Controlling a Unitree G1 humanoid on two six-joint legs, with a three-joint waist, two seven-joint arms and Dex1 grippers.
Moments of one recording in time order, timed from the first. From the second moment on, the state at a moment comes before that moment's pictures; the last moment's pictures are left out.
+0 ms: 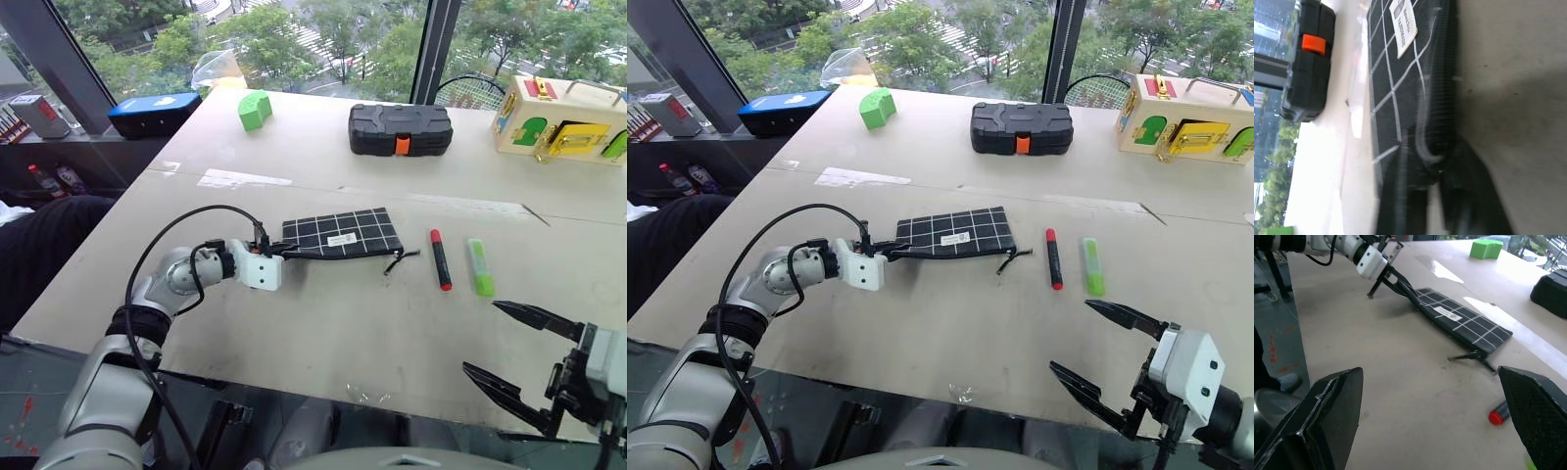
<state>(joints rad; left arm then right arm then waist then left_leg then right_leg) -0.58 0.69 -0.22 0.78 0.41 -0.98 -0.64 0.70 -0.61 -0.48 -0.95 0.61 0.26 0.87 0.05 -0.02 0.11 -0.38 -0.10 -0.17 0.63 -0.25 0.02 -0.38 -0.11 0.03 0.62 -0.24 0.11</state>
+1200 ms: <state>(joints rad) -0.49 0.55 -0.23 0.25 0.13 -0.43 -0.76 -0.24 -0.18 -0.26 -0.71 0.53 1.40 0.05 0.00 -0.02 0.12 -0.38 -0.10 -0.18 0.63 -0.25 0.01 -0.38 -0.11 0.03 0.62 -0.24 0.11</state>
